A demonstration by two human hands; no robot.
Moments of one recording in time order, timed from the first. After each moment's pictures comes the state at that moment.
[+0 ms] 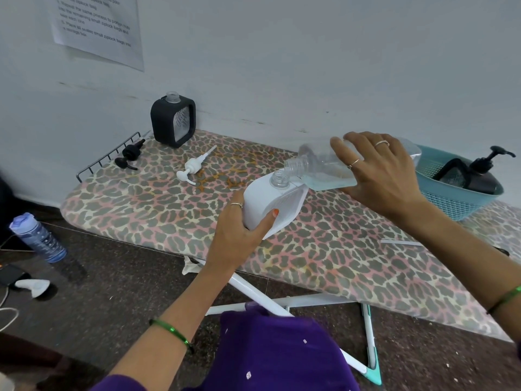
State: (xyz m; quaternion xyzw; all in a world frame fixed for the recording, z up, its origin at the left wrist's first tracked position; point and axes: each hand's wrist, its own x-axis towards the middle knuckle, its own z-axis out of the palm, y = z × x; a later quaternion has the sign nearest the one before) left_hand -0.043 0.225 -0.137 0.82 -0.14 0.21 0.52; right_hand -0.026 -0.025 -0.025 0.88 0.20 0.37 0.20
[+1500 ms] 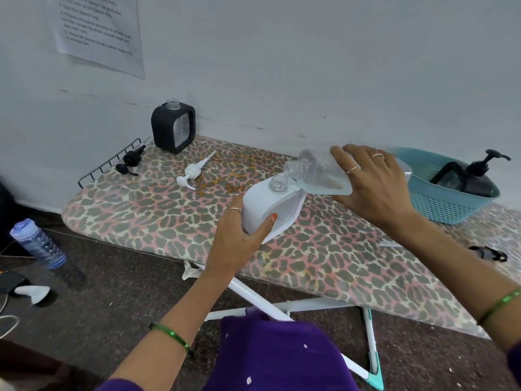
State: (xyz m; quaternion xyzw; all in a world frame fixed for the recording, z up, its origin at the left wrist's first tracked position) left_hand -0.041 0.225 -0.140 0.81 -0.13 0.18 0.54; right_hand -0.032 -0.020 -0.035 0.91 0.17 0.36 0.12
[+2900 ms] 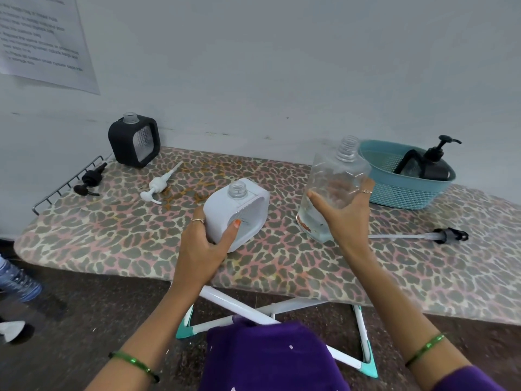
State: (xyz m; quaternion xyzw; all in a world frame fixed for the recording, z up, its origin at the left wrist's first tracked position) left_hand -0.044 0.224 -0.136 0.81 -0.13 0.19 0.54; right_hand -0.064 -0.024 -0.092 0.78 -0.09 0.34 -0.52
